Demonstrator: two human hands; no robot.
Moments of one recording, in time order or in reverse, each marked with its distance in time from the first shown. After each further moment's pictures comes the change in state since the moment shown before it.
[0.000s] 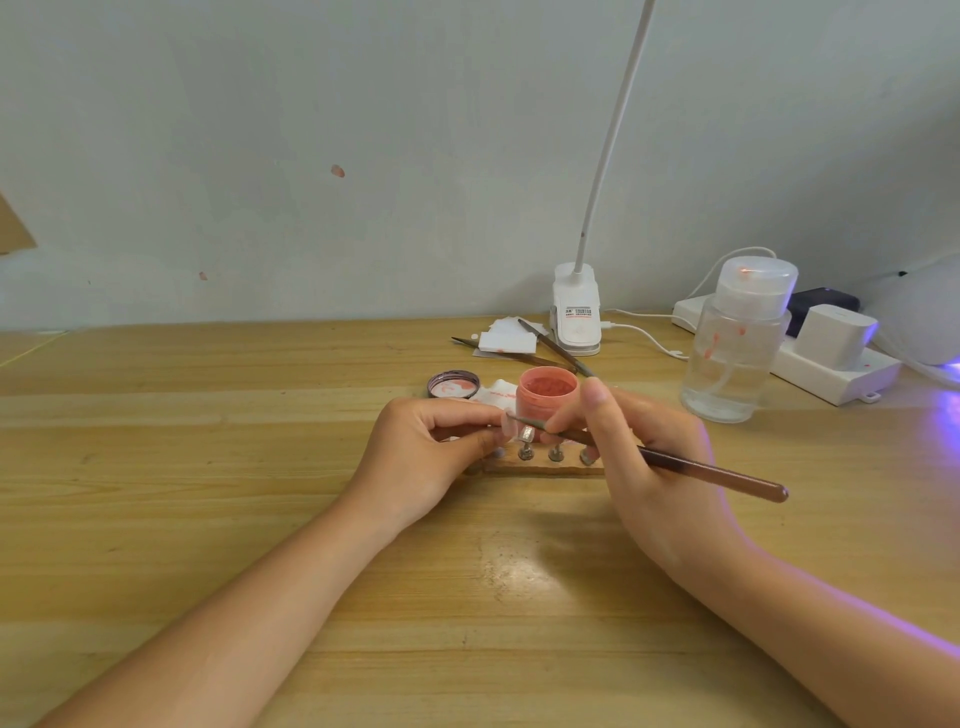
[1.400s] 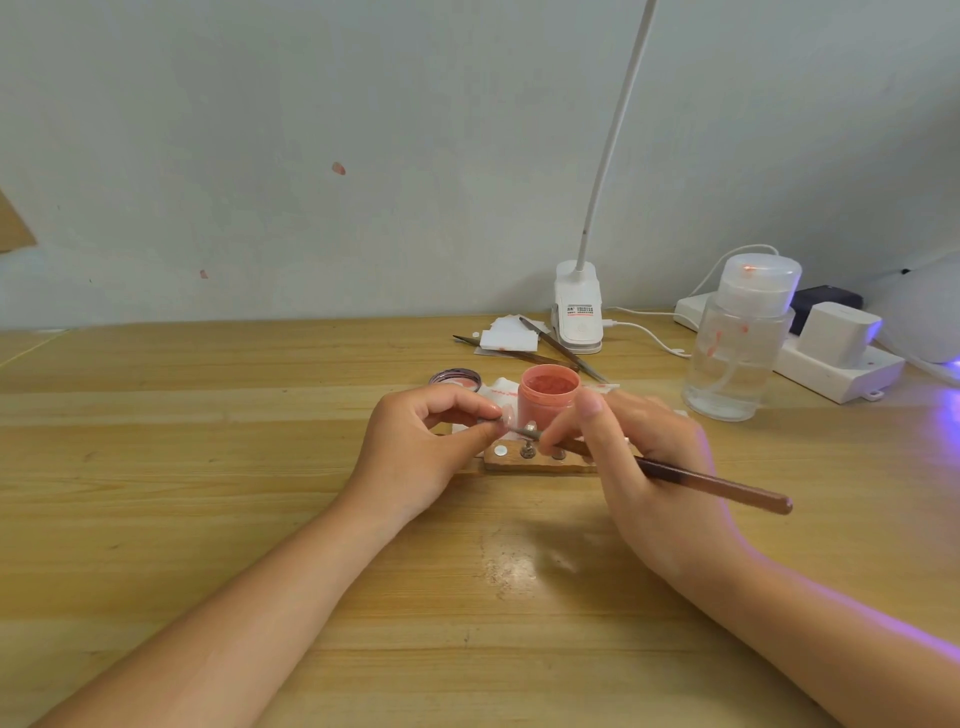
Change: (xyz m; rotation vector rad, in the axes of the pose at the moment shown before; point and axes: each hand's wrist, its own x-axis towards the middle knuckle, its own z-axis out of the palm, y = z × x) left_hand 0.001 0.001 -0.002 0.116 0.101 0.044; right_hand -0.003 -0.003 0.001 -0.092 0.005 -0.120
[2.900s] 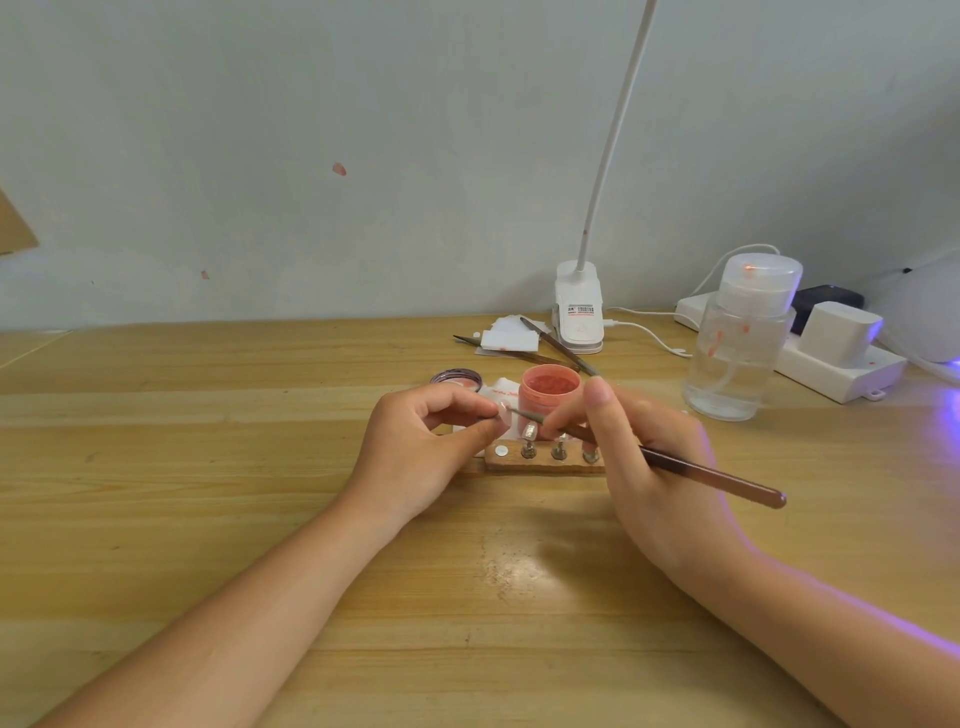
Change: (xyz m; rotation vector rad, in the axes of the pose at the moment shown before) left_hand -0.001 0.001 -0.001 -0.033 0.002 -0.057; right_hand 0.001 0.004 0.000 0.080 -0.013 0.106
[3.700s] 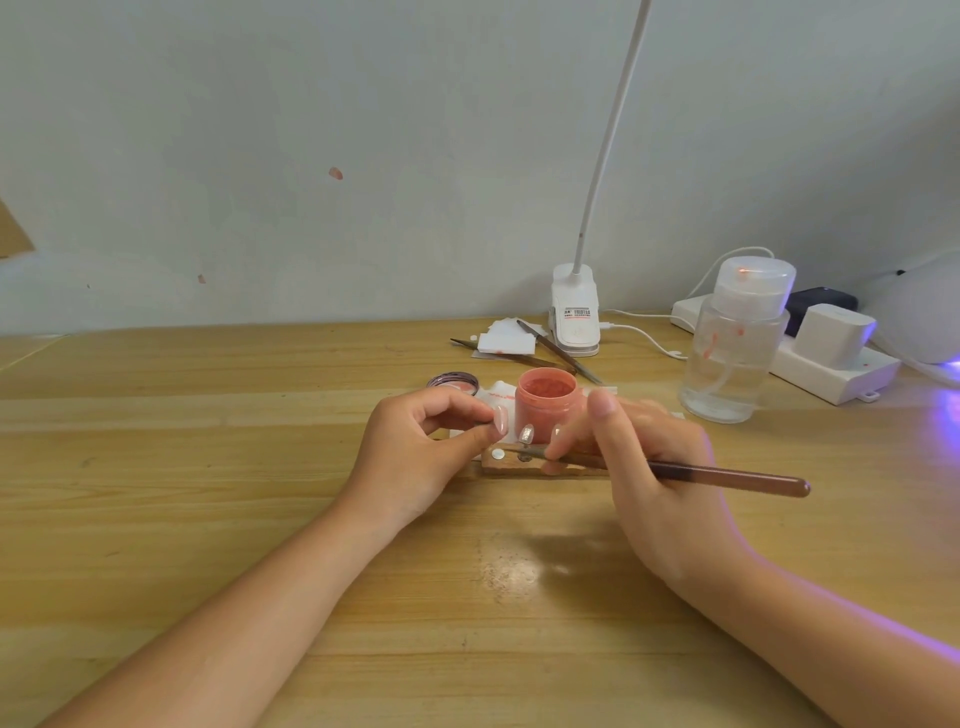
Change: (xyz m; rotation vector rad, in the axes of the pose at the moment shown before) left_hand 0.001 -0.001 0.000 -0.005 -0.020 0.008; right_hand -0.002 -0.002 -0.001 0.020 0.023 -0.057
